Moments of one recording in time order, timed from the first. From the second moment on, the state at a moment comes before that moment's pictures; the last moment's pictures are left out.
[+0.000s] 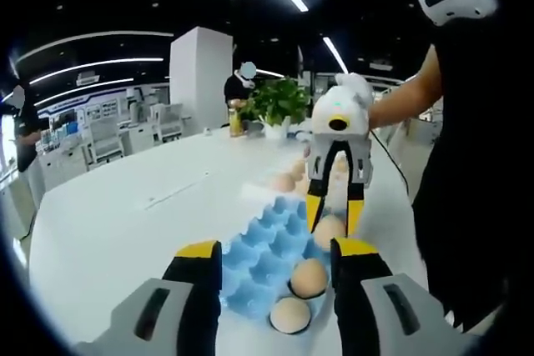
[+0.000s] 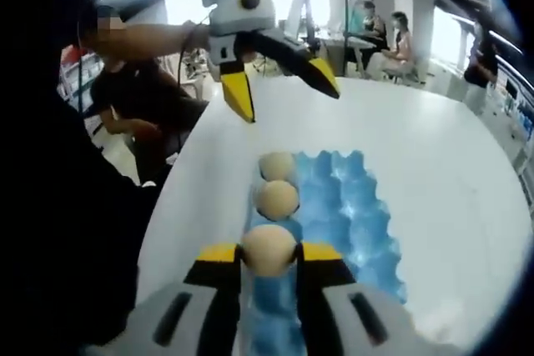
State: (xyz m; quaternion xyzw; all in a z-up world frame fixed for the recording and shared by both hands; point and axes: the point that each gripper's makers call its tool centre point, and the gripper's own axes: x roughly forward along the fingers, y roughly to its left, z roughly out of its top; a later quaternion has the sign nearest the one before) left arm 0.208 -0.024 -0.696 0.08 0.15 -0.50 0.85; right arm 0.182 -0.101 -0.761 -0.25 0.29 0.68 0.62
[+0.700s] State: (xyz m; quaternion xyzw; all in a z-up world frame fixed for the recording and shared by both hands) left arm 0.206 -0.018 -0.696 0.07 0.15 -0.50 0.85; right arm 0.182 -0.084 -0.776 -0.27 0.30 0.69 0.60
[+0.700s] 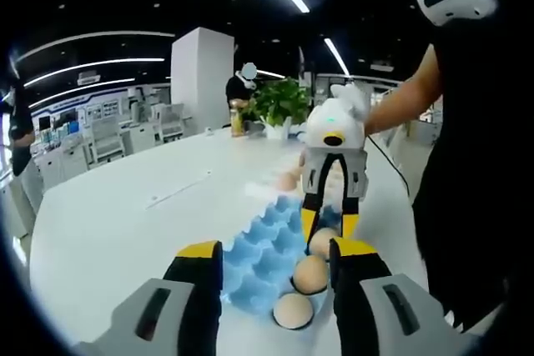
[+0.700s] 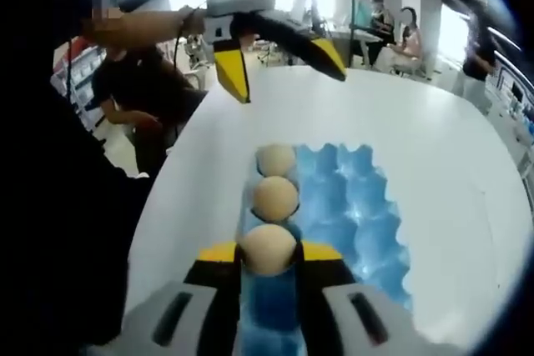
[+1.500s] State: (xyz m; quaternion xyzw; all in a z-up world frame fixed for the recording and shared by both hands) left arm 0.206 -0.017 -0.699 0.07 0.16 -0.50 0.85; right arm 0.184 -0.080 -0.786 -0.25 0.27 0.71 0.61
